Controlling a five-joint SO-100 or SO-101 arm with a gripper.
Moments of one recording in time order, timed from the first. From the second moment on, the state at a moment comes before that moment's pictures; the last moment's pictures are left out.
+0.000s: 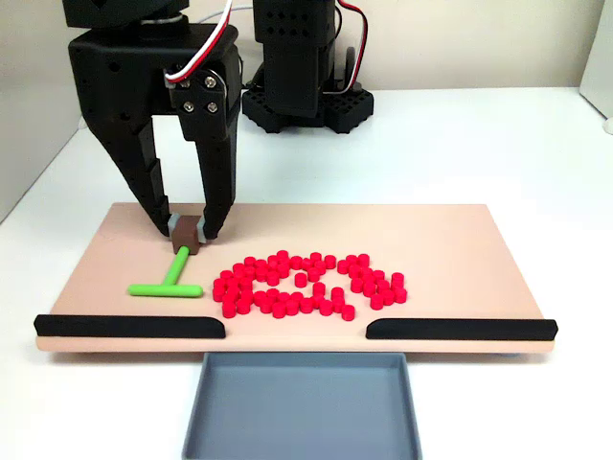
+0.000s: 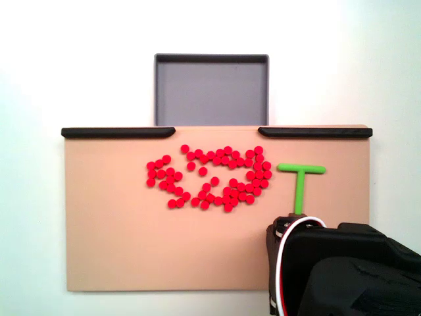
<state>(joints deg) 17.6 78.5 93.3 72.8 -100.1</state>
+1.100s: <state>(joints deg) 11.3 87.3 93.3 82.4 -96.8</state>
